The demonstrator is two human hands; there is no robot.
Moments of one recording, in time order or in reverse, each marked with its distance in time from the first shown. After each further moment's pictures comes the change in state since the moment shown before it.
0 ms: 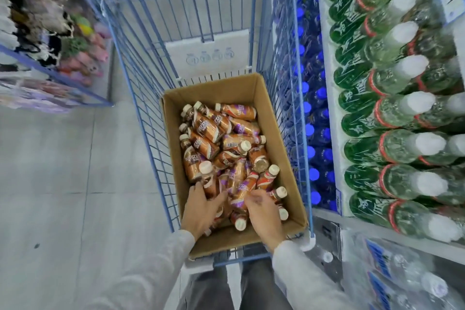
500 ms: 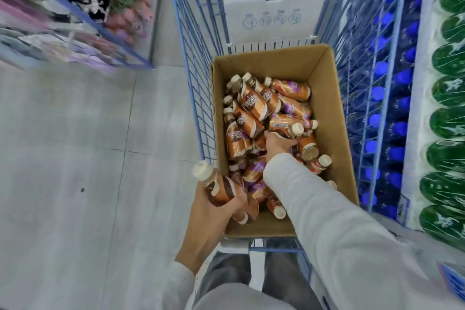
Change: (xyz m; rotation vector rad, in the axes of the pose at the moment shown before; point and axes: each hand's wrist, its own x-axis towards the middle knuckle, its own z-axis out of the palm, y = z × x) left_hand -0.069 -0.023 -0.060 -0.474 0.103 -0.069; right_hand 0.156 -0.070 0.110 0.412 0.195 0.365
